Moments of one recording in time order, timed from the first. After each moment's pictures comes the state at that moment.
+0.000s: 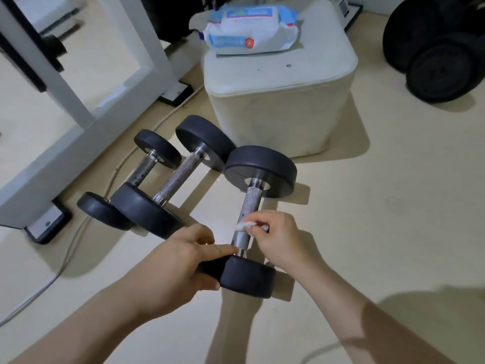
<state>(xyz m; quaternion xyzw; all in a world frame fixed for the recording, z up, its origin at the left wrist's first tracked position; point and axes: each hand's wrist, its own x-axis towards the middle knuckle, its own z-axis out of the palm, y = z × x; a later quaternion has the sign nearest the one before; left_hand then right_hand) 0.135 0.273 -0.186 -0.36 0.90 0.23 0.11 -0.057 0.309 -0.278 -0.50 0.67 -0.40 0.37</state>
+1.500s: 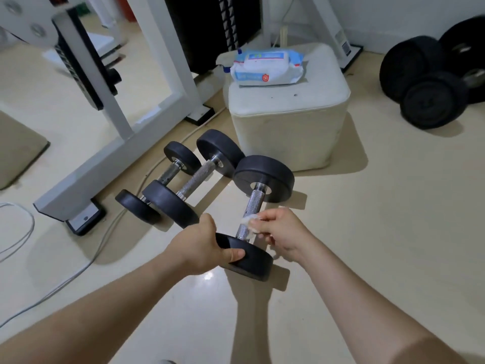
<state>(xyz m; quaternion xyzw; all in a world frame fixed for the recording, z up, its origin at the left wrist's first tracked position) 0.117 0.283 -0.173 -0.61 0.74 0.24 0.16 -0.055 0.310 -0.247 -0.30 0.61 -0.37 0.63</state>
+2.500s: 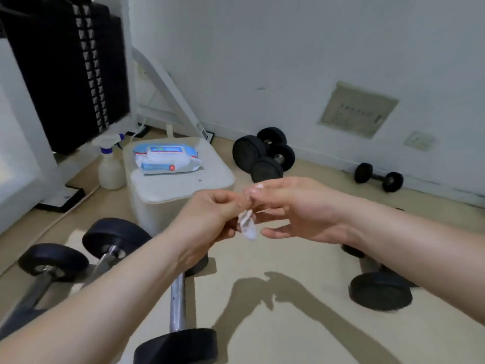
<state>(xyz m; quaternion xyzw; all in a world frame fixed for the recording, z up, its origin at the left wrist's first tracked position) 0.034 0.226 -0.030 -0.19 0.57 0.78 -0.15 -0.077 0.339 0.041 -0.29 0.72 -0.40 0.49</state>
